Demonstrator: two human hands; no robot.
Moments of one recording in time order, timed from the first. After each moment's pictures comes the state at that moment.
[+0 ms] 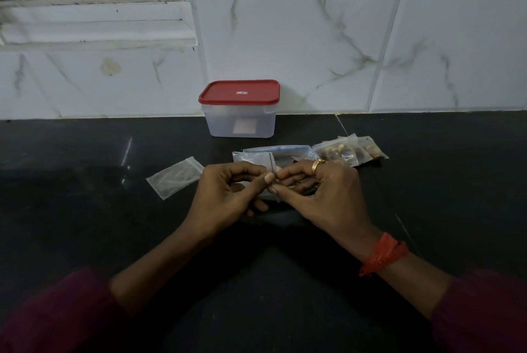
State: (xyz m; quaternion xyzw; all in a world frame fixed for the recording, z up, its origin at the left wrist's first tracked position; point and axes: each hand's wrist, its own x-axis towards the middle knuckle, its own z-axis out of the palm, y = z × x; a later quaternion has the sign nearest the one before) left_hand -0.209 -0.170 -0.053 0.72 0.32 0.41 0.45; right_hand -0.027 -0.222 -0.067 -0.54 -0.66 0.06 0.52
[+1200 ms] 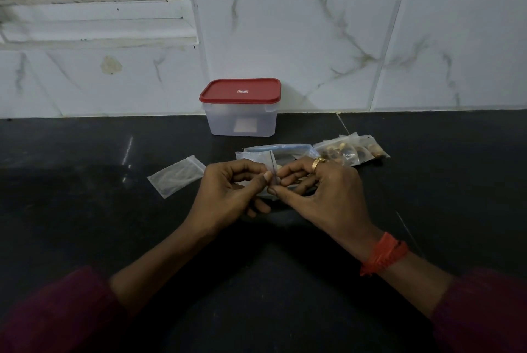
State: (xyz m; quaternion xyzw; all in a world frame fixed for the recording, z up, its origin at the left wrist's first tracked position) left_hand -0.209 -0.169 -0.053 0.71 0.33 0.39 0.48; right_hand -0.030 -0.223 -0.065 -0.55 -0.67 0.01 0.50
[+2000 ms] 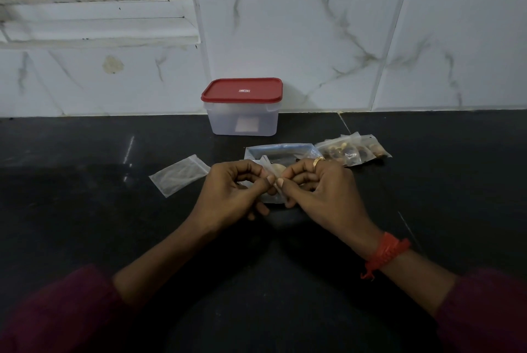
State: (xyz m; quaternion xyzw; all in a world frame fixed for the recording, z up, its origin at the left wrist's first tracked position) left_hand -0.207 -0.168 -0.051 0.73 0.36 0.36 0.46; right_hand -0.033 -0.221 -0.065 -0.56 -0.60 0.22 0.53
